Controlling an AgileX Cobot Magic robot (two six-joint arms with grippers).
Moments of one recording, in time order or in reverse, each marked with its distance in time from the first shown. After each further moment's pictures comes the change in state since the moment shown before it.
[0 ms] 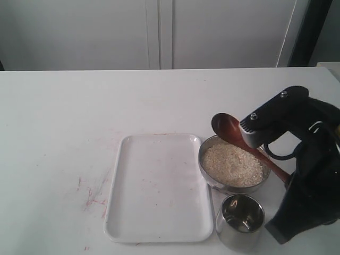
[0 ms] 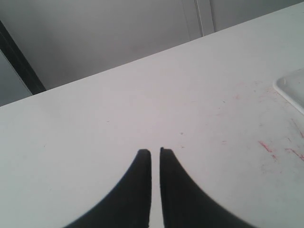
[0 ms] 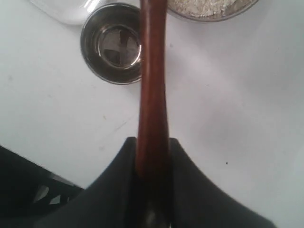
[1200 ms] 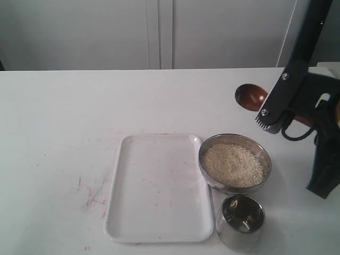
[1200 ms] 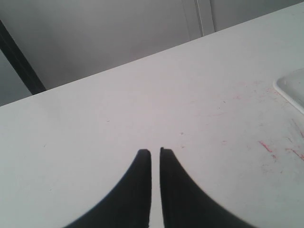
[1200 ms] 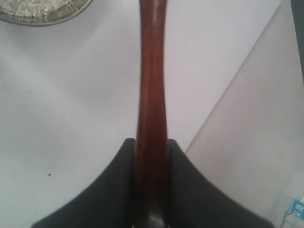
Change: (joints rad) left arm 0.000 0.000 0.000 0.000 0.000 0.000; right arm 0.004 0.085 0.008 -0.548 0.002 -0.062
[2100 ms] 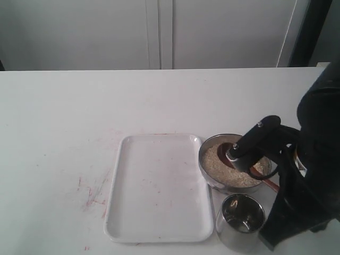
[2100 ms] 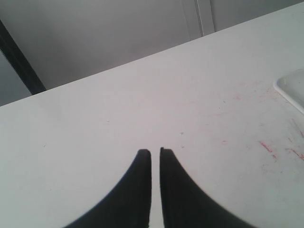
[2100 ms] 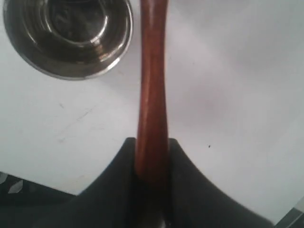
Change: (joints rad) left arm 0.000 0.000 0.000 0.000 0.000 0.000; right arm -0.033 0.115 0.050 0.463 -0.004 0.091
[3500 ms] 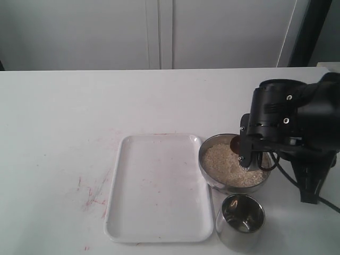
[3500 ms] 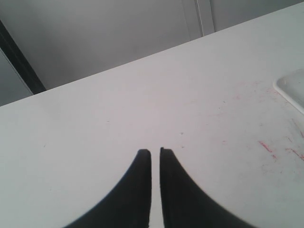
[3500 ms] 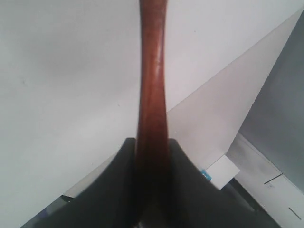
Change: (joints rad) left arm 0.000 0.000 0.000 0.000 0.000 0.000; right arm -0.009 0.254 -0.042 -0.654 -0.002 -0.234
